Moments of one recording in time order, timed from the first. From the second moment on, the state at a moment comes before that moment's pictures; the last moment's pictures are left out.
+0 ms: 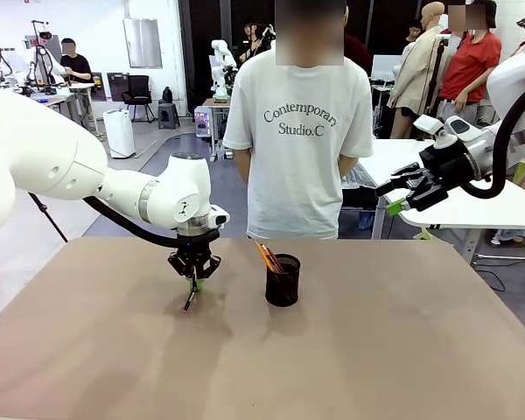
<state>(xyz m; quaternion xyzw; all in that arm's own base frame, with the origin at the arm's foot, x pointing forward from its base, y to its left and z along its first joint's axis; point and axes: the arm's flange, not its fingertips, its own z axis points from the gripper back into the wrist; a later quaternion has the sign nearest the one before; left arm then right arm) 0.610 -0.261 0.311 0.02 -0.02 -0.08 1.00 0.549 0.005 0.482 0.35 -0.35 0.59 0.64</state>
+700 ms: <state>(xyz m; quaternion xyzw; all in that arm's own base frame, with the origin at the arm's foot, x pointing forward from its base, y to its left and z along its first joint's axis) 0.583 -0.259 0.378 -0.18 -0.14 -0.24 0.94 0.549 0.005 0.482 0.35 -0.35 0.59 0.64</state>
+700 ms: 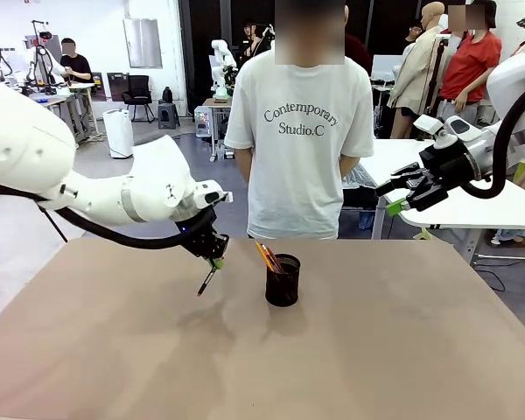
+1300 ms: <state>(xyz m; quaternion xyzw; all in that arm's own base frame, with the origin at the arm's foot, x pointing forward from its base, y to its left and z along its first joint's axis) 0.587 -0.196 0.408 -0.36 -0.36 -0.36 0.78 0.549 0.005 0.482 0.35 -0.35 0.59 0.64</state>
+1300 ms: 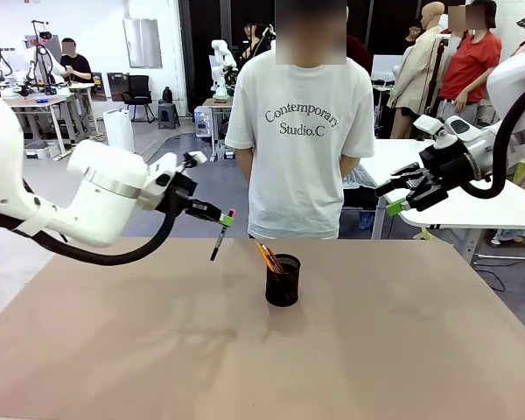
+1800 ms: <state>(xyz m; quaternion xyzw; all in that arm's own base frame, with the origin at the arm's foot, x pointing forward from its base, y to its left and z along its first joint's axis) 0.555 -0.142 0.398 -0.42 -0.50 -0.40 0.65 0.549 0.005 0.482 0.35 -0.35 0.59 0.64</state>
